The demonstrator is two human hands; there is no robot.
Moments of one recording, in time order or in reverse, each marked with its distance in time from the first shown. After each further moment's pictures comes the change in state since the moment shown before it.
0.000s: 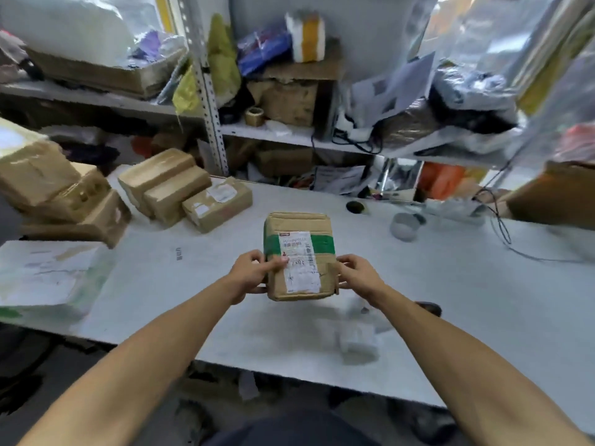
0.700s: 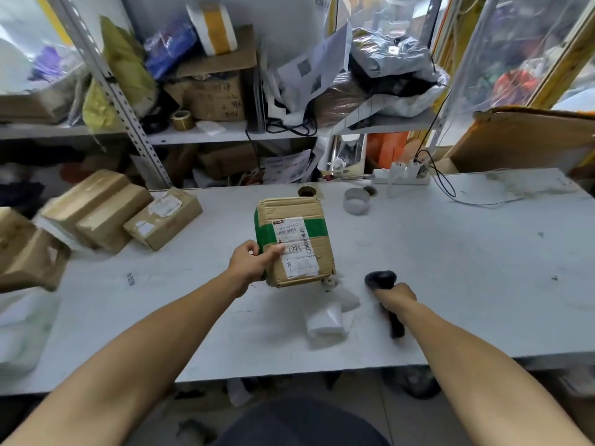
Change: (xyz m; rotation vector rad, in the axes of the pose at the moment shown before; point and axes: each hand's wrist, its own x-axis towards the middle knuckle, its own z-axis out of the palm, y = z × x) left_hand 0.016 0.020 0.099 0.152 0.001 0.126; right_hand -0.055 0.126 -0.118 -0.083 0.383 0.548
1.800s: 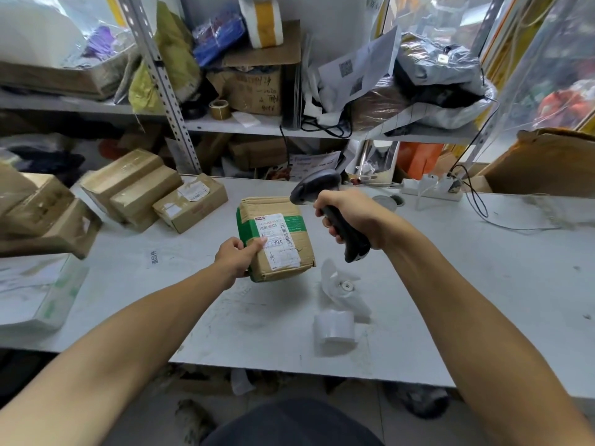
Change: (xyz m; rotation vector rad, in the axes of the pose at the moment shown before) left_hand 0.016 -0.019 -0.059 -0.030 0.205 -0.151; right_hand -0.172 -0.212 -0.005 0.050 -0.503 -0.537
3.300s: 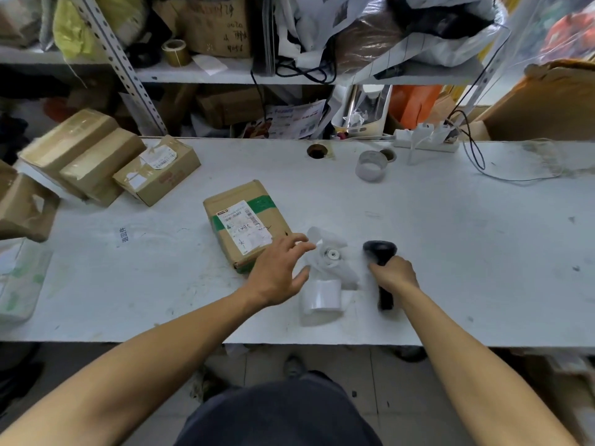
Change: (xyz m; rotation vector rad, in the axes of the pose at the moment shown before) left_hand -0.044 -0.054 0.091 0.805 -0.247 1.065; right_hand 0.044 0.256 -0.049 -0.424 0.475 0.549
